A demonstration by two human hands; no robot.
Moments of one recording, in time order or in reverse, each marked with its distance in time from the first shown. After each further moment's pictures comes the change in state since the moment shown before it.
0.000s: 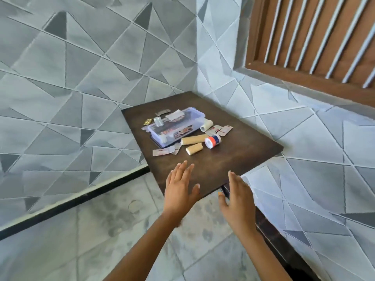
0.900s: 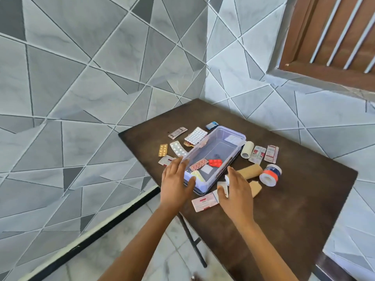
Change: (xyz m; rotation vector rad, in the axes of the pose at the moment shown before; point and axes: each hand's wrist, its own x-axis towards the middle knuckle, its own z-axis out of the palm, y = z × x) left_hand 0.286 -0.250 -0.060 -0.049 -0.050 0.046; right_hand 0.232 -0.175 0.220 -0.035 -0.070 0.226
